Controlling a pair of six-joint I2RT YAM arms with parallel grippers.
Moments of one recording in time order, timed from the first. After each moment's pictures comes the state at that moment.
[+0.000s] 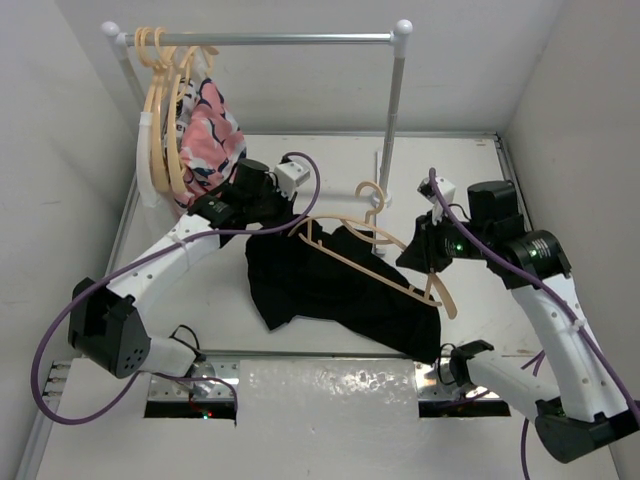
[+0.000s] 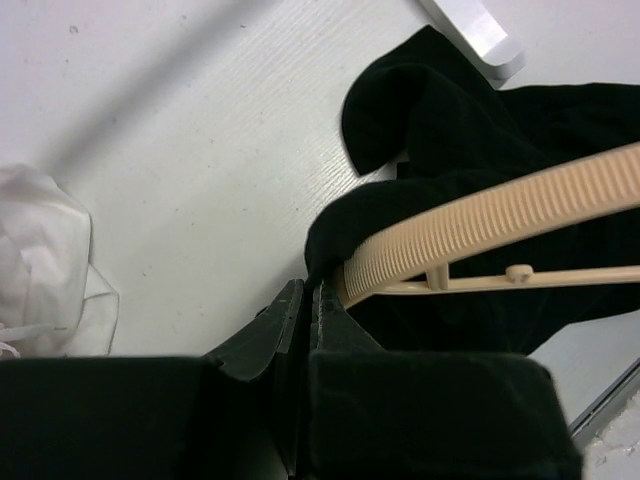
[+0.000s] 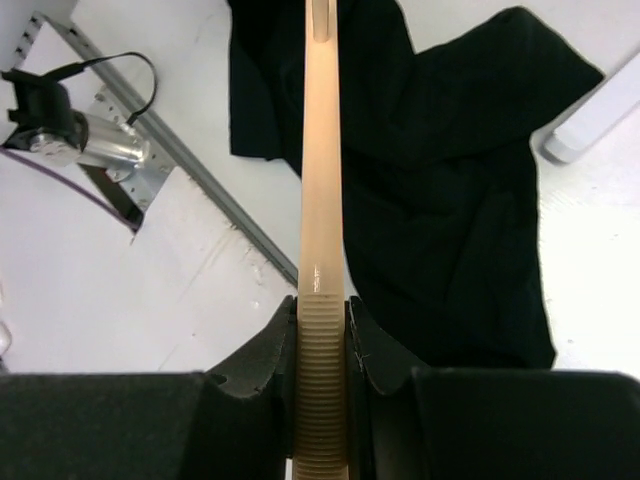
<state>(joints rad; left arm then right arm) -0.49 1.38 1.15 -0.47 0.21 0.14 0.30 0.93 1.17 -0.99 -0.58 0.03</state>
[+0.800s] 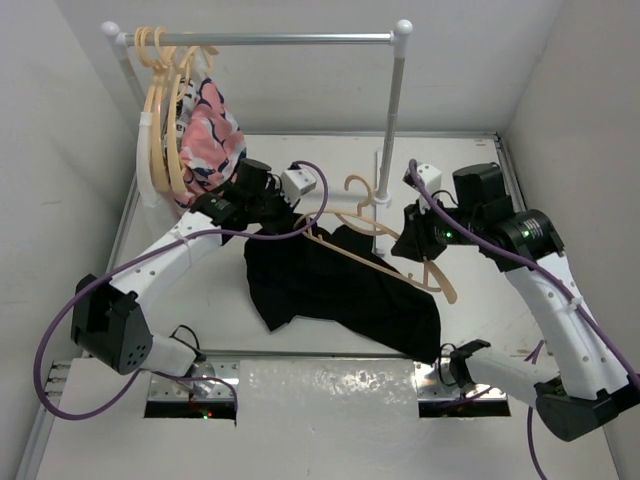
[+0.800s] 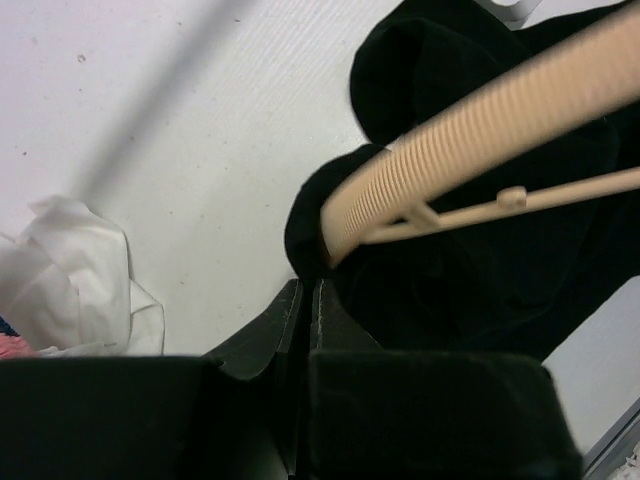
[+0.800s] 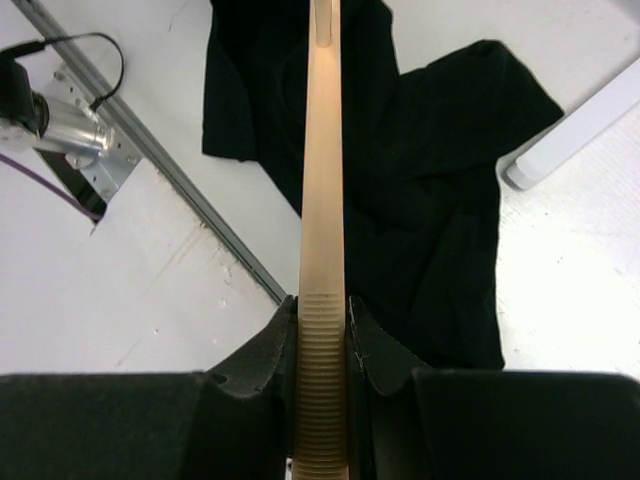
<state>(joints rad) -0.49 1.40 1.16 -0.51 0.24 0.34 0.38 1.06 1.33 -1.04 -0.47 -0.05</state>
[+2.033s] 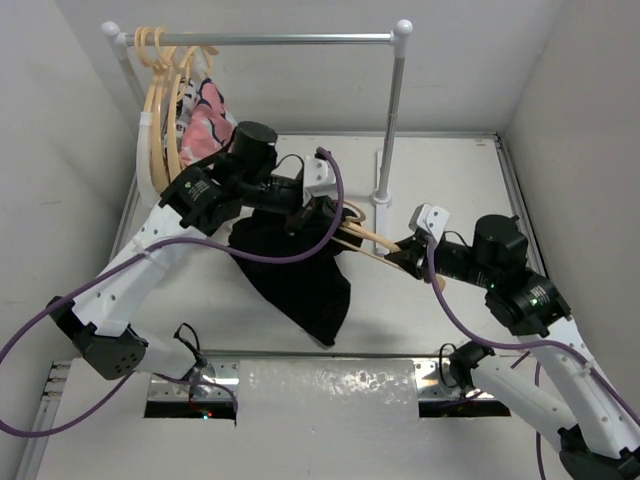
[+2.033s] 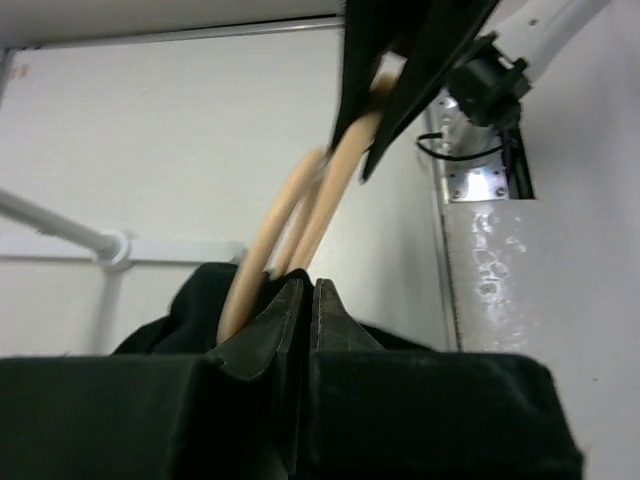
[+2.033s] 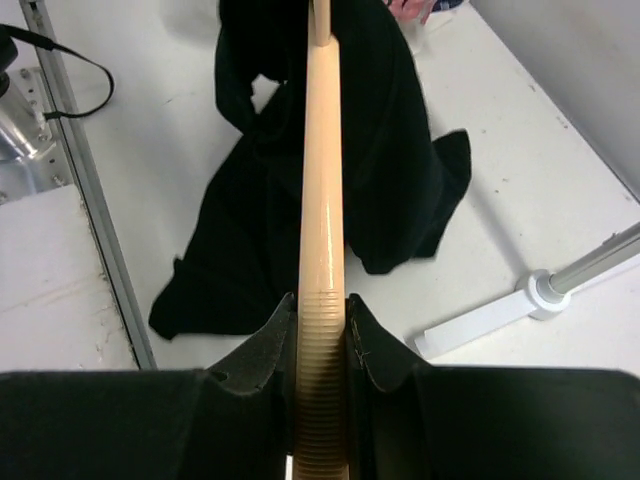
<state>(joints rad) -0.70 1.38 1.69 -0.83 0.77 0.46 0.50 0.70 0.92 -0.54 -0.50 -0.32</state>
